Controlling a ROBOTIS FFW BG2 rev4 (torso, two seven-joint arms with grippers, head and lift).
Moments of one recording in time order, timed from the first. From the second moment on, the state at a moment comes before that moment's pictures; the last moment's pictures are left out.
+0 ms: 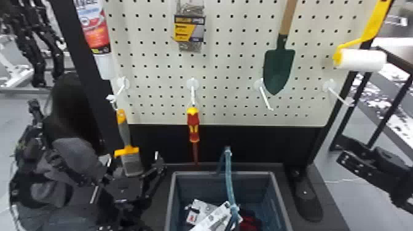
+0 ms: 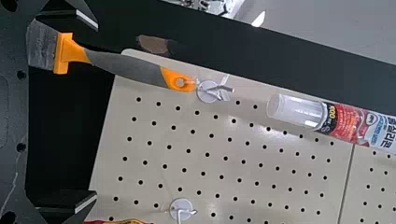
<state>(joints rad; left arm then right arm) 0.24 0.02 -0.16 -1.73 0.16 -0.36 0.16 -0.06 -0.19 -0.41 -1.76 -0.44 0.60 1.25</state>
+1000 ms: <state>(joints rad) 0.24 0.02 -0.16 -1.73 0.16 -0.36 0.16 -0.06 -0.19 -0.41 -1.76 -0.44 0.60 1.25</state>
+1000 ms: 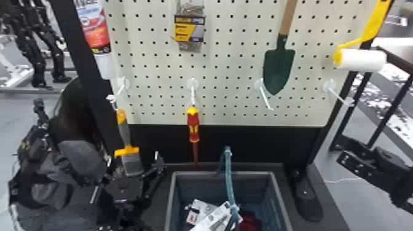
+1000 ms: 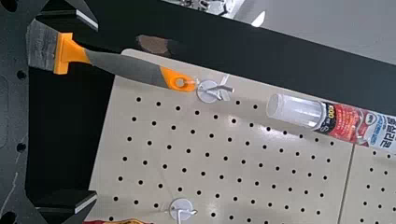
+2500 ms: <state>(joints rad) 0.24 0.02 -0.16 -1.73 0.16 -0.36 0.16 -0.06 -0.19 -0.41 -1.76 -0.44 0.60 1.25</state>
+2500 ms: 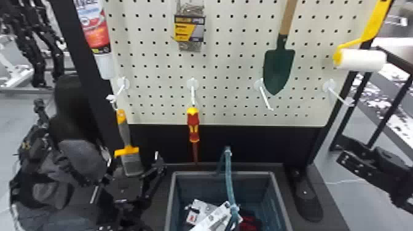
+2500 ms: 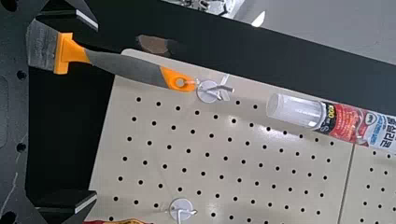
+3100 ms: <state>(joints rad) 0.24 0.02 -0.16 -1.73 0.16 -0.36 0.16 -0.06 -0.19 -0.41 -1.76 -0.44 0.60 1.25</state>
